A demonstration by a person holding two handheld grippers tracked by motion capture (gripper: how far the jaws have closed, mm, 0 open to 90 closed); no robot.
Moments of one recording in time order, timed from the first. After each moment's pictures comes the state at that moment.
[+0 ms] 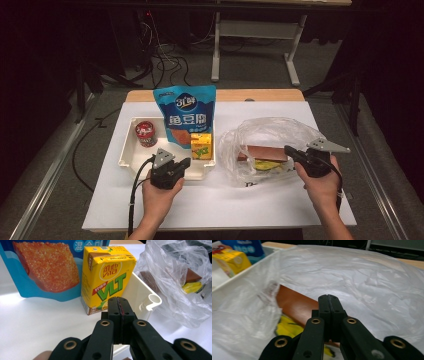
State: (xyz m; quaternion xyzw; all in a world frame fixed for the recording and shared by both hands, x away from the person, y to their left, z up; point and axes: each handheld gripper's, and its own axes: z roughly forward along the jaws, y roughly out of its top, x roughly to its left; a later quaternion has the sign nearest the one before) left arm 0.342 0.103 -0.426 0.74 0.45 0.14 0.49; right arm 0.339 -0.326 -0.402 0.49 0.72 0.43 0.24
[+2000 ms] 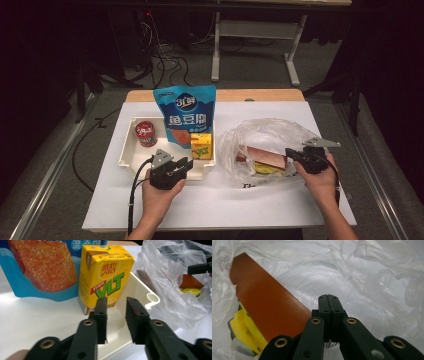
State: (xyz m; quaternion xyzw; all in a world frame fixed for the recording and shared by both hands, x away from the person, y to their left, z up) left arm 0.343 0.107 -0.429 0.73 0.44 0.13 0.50; right arm 0.365 -0.342 -0.435 0.50 0.75 0.37 0.22
